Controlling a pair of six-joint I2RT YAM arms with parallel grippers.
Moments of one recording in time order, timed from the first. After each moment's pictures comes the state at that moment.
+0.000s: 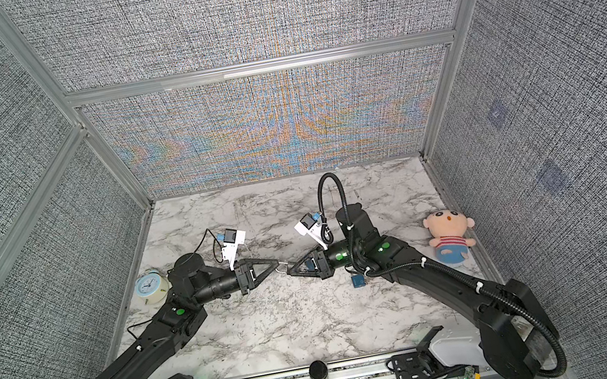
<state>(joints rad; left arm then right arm) -0.56 1.04 0.59 0.29 0.79 -0.71 0.58 1.26 0.85 -0.05 -0.97 0.48</state>
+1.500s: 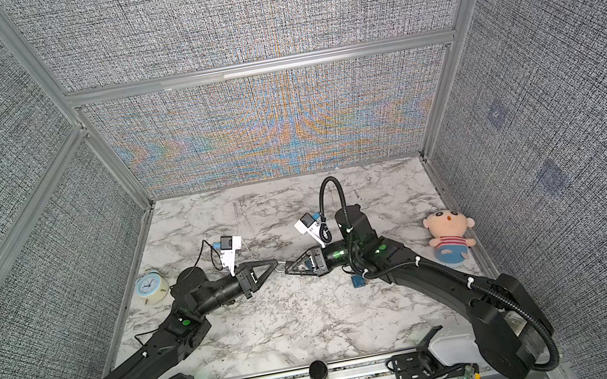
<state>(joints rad) -0.62 1.02 0.46 0.50 0.62 -0.78 0.59 1.29 0.82 0.07 -0.97 0.67</state>
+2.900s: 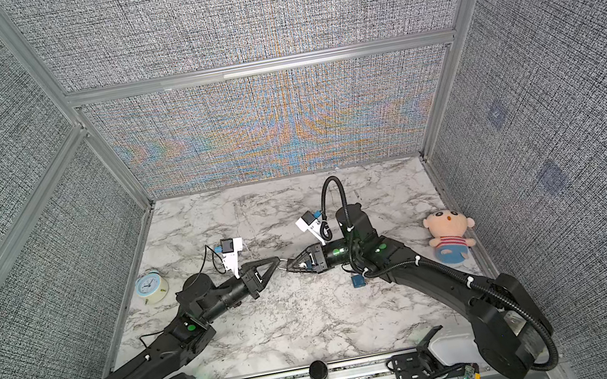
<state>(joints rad) -0.73 1.01 0.44 0.53 0.41 -0.74 0.59 1.29 0.82 0.10 -0.97 0.74</state>
